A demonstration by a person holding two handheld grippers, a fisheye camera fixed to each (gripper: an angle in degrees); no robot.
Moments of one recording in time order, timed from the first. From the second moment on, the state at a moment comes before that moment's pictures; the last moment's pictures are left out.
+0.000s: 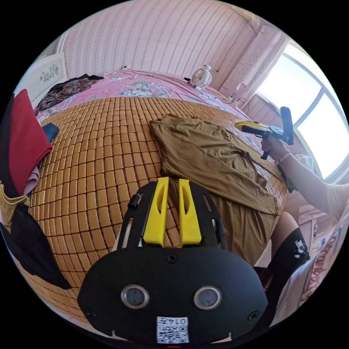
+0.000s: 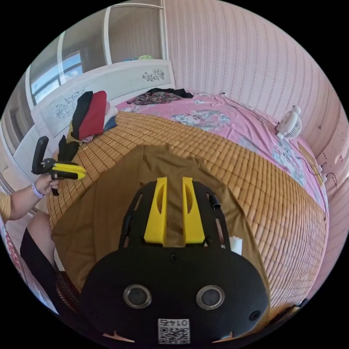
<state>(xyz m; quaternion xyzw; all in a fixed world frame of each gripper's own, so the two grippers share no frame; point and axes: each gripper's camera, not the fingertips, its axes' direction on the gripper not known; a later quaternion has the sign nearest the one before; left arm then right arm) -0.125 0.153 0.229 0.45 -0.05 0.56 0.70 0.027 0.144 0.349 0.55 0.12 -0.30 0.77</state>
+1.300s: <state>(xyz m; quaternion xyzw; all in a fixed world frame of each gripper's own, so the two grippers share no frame) -0.078 0.314 0.555 0.26 -0.31 0.69 0.60 0.211 0.336 0.558 0.34 0.03 -0.12 0.93</state>
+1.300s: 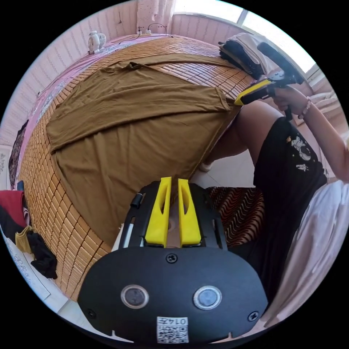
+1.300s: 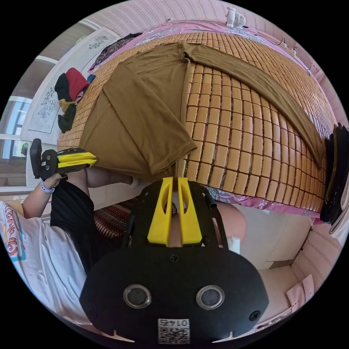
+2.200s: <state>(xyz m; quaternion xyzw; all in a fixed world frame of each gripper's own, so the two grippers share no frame) 0.081 0.381 0.602 0.32 -0.25 0.80 0.43 0.378 0.400 0.592 0.73 0.01 0.20 0.65</state>
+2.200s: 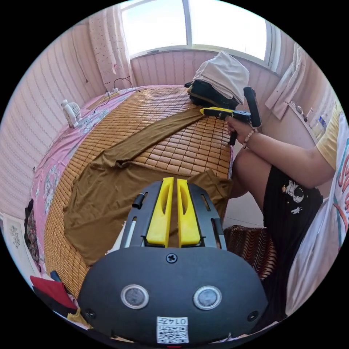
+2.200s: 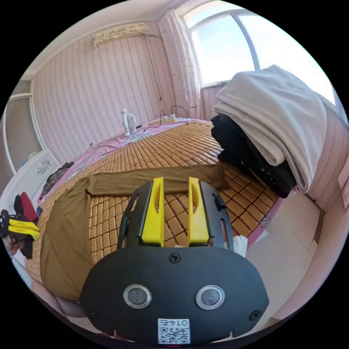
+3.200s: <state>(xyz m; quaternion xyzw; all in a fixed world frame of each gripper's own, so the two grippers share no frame) 0.428 0.380 0.783 0.22 -0.28 0.84 0.41 0.508 0.388 0.585 0.63 -0.08 0.38 0.67</state>
